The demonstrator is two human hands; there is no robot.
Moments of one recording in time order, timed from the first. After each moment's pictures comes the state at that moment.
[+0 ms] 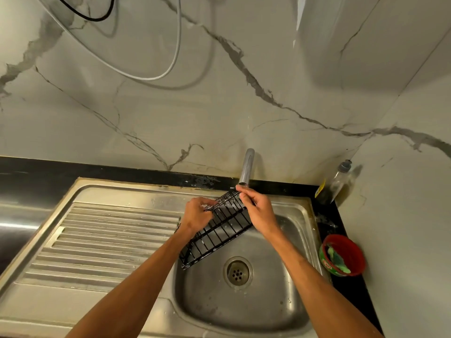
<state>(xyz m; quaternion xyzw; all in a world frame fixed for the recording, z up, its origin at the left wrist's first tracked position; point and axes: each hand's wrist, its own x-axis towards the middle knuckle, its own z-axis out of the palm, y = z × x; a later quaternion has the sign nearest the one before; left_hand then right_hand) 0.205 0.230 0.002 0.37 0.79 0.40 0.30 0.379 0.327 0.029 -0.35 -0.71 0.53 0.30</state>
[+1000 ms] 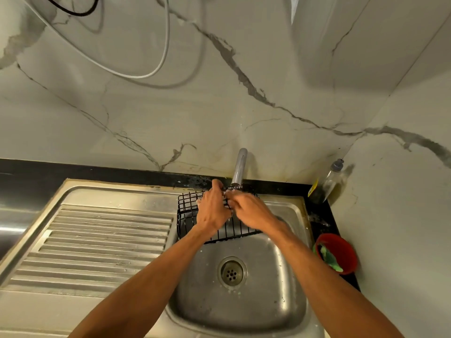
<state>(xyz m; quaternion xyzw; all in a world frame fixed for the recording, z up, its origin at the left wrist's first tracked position) 0.259 0.272 0.025 0.47 0.80 0.33 0.16 0.376 0.343 0.042 -0.33 -0.91 0.26 0.04</state>
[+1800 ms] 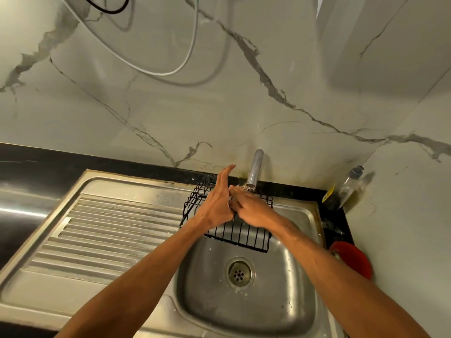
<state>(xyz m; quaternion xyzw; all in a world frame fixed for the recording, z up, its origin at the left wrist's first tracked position) 0.225 0.252 0.038 0.57 0.70 0.38 0.20 0.348 0.347 0.041 -0.29 -0.91 0.27 -0.06</state>
